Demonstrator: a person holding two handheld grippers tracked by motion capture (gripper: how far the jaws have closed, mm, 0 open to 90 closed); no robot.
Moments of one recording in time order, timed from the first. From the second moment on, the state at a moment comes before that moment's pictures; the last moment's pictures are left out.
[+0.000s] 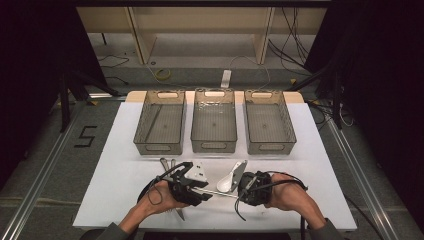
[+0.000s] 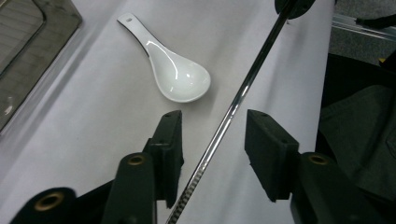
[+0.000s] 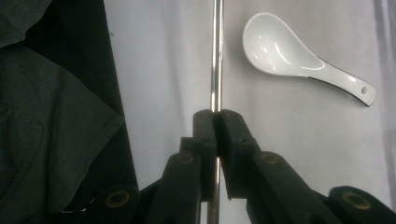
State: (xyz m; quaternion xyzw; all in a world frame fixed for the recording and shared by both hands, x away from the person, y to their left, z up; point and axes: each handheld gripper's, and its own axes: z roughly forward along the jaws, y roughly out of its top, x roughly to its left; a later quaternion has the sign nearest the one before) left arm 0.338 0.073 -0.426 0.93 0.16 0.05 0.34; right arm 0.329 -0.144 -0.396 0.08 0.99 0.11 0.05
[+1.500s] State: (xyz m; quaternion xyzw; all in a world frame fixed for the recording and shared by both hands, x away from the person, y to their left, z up) left arm 0.356 0.117 -0.415 0.90 0.22 0.07 0.36; right arm 0.352 -0.182 -0.377 0.22 0.92 0.30 0.11
